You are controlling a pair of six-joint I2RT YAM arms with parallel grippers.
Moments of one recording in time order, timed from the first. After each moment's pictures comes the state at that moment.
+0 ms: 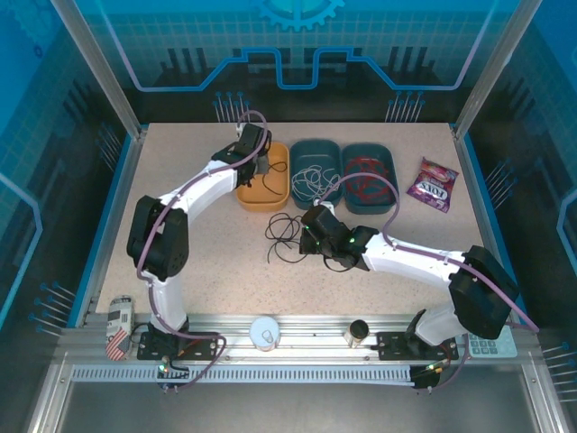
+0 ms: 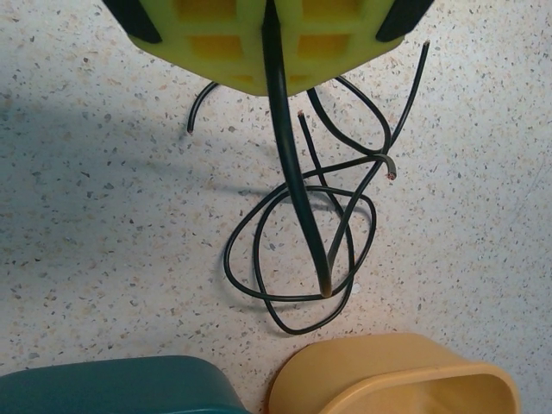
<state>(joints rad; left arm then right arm) -0.38 1.93 1.56 -0.46 -0.37 -0.38 0.87 1.45 0.90 -0.32 0.21 0.79</state>
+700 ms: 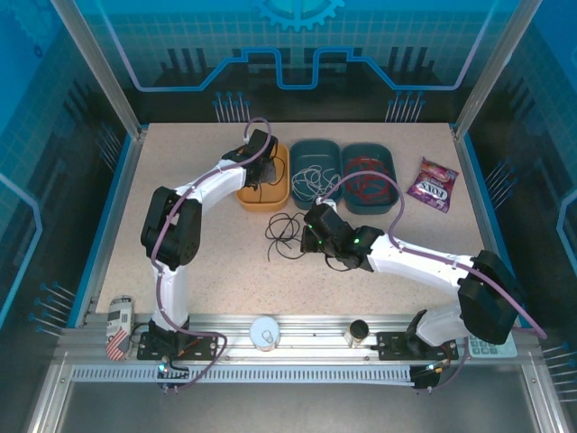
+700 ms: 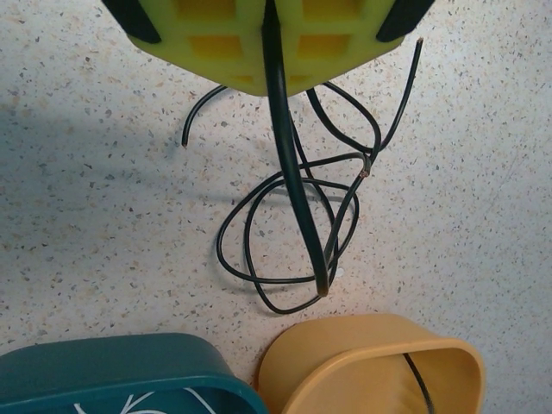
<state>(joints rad) -0.38 2.05 1.61 -0.51 -0.23 -0.46 0.87 1.40 0.90 -0.33 0.22 0.79</state>
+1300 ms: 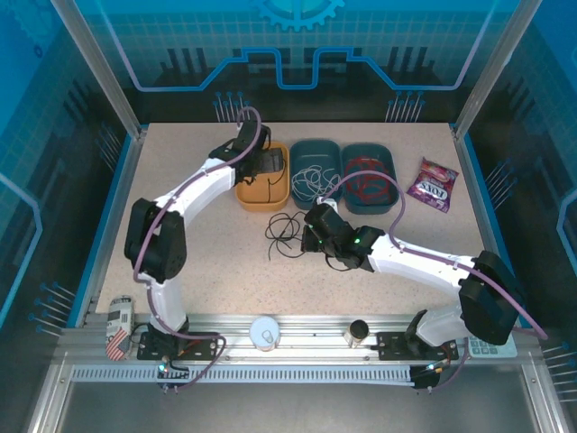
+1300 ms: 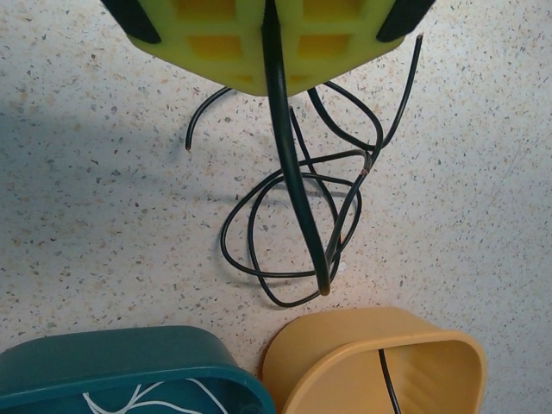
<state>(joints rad) -0.39 1.87 1.57 -0.51 -0.18 -0.45 0.87 1.40 0.90 -0.33 0.23 0.79</state>
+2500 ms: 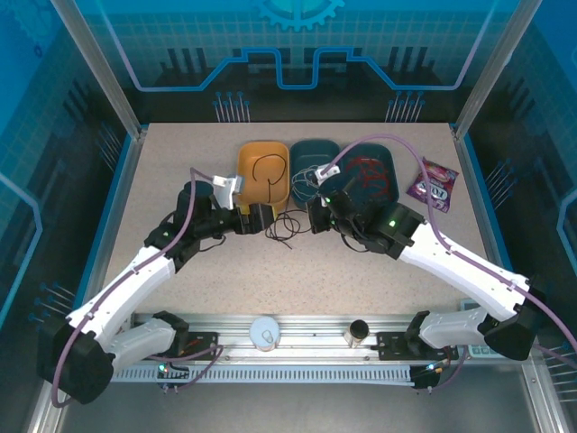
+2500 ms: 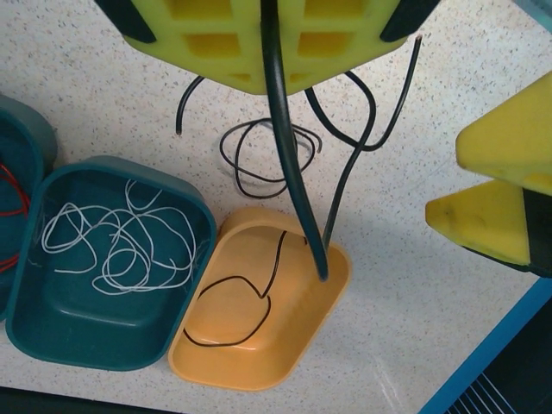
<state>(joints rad) -0.39 1.05 0.77 -0.19 0.50 -0.57 0.90 1.26 1.30 -0.72 0.28 0.41</state>
